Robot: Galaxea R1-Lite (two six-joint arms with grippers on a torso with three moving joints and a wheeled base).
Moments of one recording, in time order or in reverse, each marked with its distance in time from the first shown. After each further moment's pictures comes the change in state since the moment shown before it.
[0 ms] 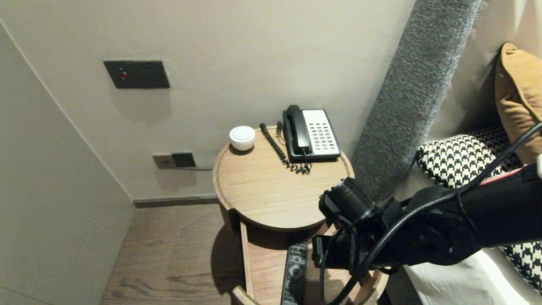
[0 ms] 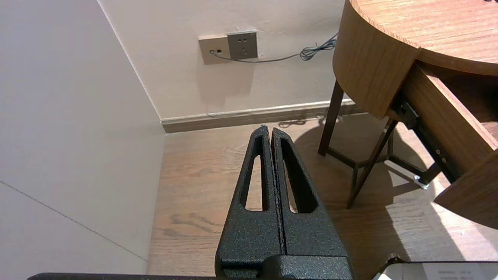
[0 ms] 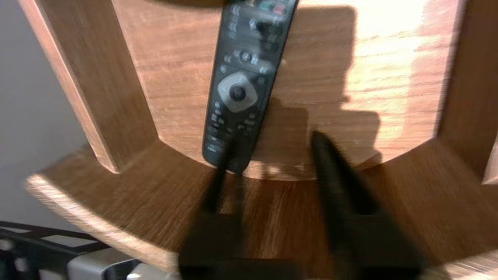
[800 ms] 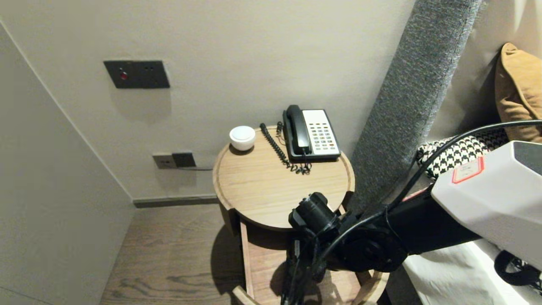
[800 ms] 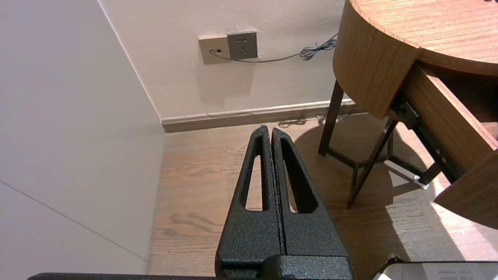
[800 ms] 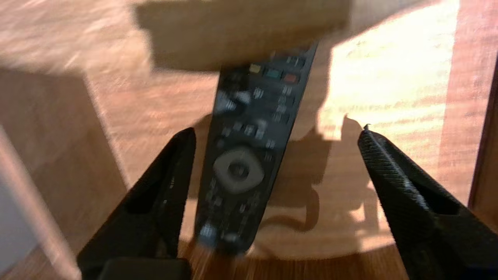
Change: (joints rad) left arm 0.000 0.000 0.000 0.000 0.000 0.000; right arm 0.040 0.195 -0.061 -0.147 -0.165 0.018
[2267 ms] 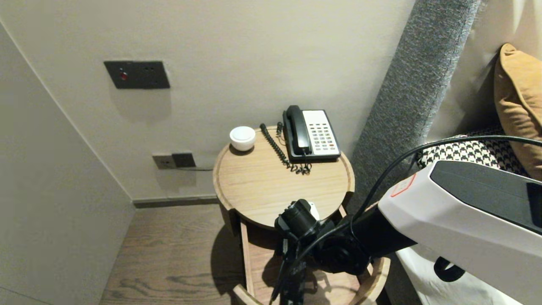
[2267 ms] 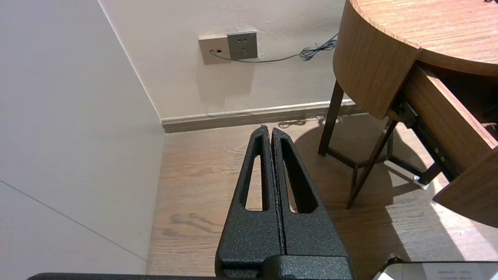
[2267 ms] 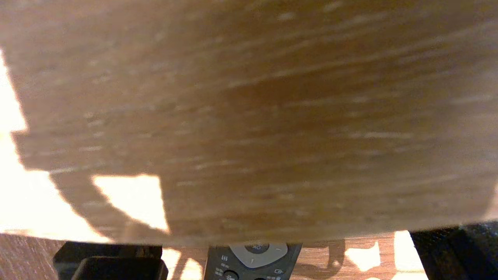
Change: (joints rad) left arm 0.000 0.000 0.000 0.000 0.000 0.000; right arm 0.001 0.161 -0.054 -0.126 -0.058 0.007
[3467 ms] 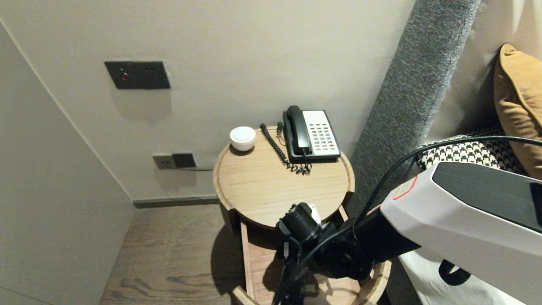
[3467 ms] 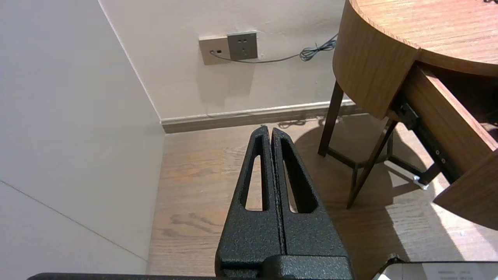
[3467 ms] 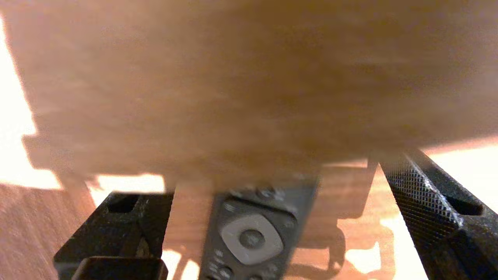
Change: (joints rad) left arm 0.000 0.000 0.000 0.000 0.000 0.000; right arm 0.012 -0.026 0.046 -0.012 -0.013 0.000
